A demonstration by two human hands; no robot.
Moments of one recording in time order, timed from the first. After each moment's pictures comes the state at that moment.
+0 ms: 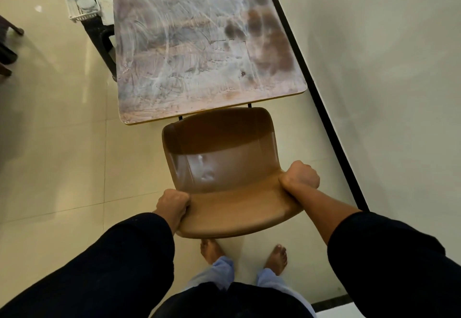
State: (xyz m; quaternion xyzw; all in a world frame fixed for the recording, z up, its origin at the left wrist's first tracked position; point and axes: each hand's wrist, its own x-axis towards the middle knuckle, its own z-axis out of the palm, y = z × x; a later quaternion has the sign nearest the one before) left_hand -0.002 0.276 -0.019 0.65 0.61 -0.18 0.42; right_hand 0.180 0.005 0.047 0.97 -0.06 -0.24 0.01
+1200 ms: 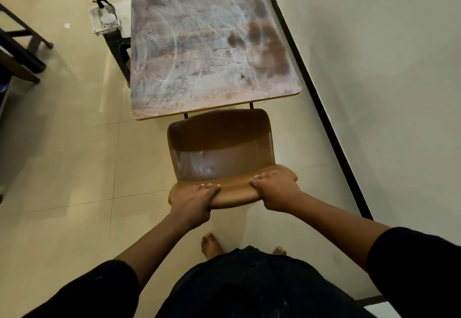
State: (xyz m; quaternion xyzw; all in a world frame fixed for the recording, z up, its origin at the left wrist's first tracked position) left_hand -0.031 0.187 0.089 0.98 0.05 -0.19 0.04; right_hand 0.122 -0.023 0.085 0.84 0.50 -0.20 0.09
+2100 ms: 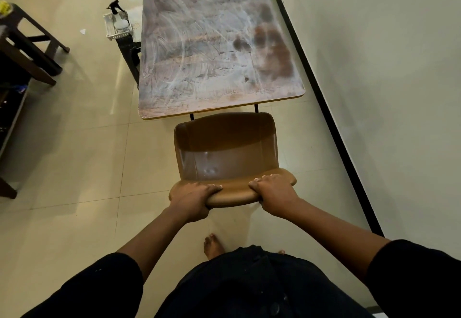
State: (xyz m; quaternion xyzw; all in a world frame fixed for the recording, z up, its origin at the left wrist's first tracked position) left_hand -0.034 0.188 0.096 0.96 0.08 -0.24 0.09; right_hand 0.103 -0.029 0.082 0.86 0.48 -0.17 0.04
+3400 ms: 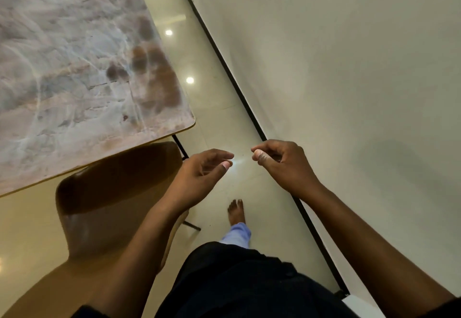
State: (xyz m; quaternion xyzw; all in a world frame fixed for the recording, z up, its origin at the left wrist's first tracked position) left_hand 0.303 -0.046 0.169 0.83 0.06 -0.09 0.55; right_hand 0.380 -0.270 0.185 0.87 0.11 -0.15 -0.45
